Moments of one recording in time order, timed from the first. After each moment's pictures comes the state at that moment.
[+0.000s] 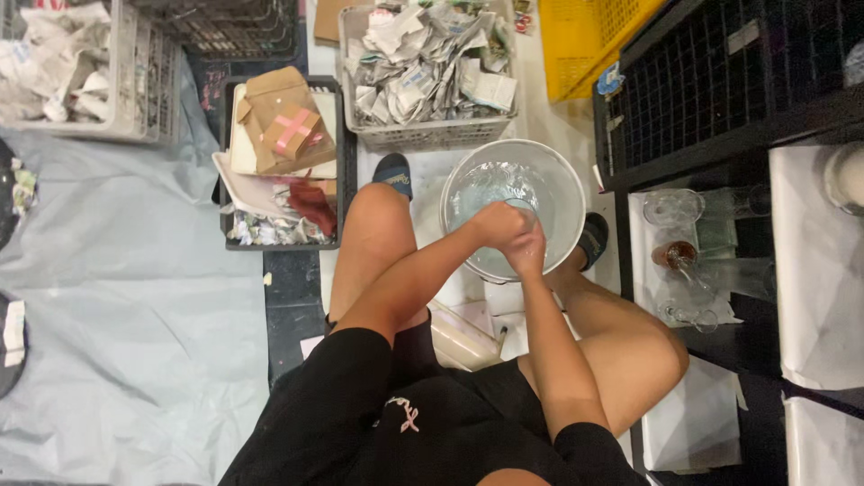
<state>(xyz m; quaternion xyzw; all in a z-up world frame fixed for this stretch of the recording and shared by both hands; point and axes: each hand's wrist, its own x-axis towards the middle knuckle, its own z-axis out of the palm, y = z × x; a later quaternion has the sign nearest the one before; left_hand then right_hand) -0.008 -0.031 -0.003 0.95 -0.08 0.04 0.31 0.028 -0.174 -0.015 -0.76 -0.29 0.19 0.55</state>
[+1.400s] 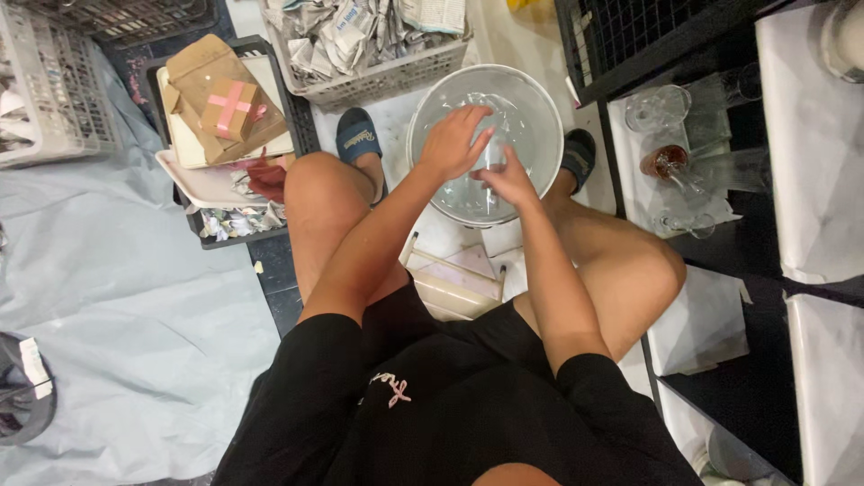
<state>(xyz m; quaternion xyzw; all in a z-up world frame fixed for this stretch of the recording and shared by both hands) -0.026 0.010 0.080 0.90 0.07 0.18 0.39 0.055 -0.175 -0.020 -0.73 -0.10 0.44 0.51</state>
